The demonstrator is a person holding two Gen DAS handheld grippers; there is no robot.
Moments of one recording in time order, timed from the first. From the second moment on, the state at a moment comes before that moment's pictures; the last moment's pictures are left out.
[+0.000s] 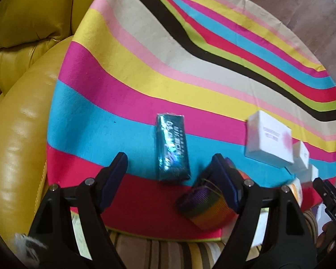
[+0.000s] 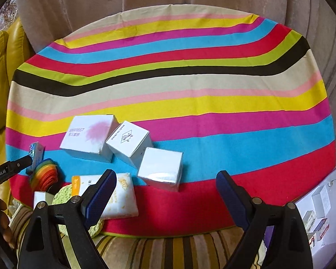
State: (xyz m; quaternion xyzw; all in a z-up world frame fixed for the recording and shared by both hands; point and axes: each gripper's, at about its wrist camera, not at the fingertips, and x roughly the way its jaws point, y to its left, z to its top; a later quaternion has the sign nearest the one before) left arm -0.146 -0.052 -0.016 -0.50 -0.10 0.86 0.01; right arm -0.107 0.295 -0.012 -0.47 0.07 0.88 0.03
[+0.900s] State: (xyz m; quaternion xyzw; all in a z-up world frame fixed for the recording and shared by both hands) left arm -0.139 -0.044 -0.008 -0.47 -0.07 0.88 -0.01; right arm -0.123 0.312 -0.034 -0.49 0.08 0.87 0.06
